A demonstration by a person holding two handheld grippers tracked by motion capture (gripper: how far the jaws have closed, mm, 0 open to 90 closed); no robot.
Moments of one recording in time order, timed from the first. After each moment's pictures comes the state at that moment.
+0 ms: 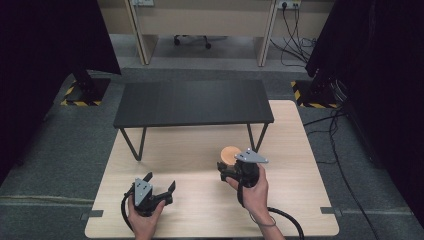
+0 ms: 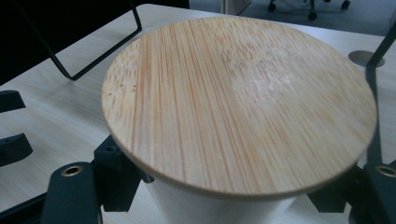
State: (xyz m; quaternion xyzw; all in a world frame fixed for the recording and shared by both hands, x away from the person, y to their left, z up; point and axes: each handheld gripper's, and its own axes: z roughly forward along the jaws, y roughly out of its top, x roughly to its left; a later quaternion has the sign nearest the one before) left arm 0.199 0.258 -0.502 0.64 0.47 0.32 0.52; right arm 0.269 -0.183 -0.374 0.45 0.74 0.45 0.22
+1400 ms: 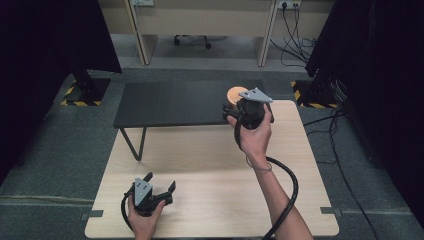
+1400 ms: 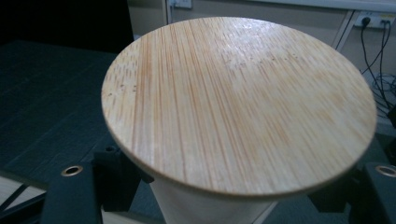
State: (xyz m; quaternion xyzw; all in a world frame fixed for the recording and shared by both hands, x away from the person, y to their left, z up) left arm 0.200 0.259 -0.502 0.64 0.47 0.31 0.52; right arm 0.348 -0.150 -0.261 0.48 0.68 0.45 0.32
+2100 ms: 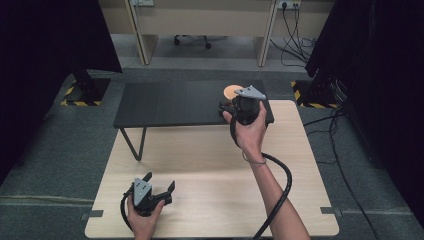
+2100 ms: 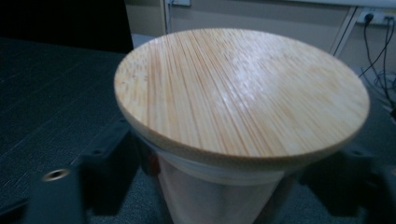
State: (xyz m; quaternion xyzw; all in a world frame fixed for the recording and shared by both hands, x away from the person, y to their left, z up) left arm 0.200 0.260 -0.502 0.64 0.47 0.31 0.52; right arm 0.366 -0.142 -0.275 0.48 0.68 0.45 0.33
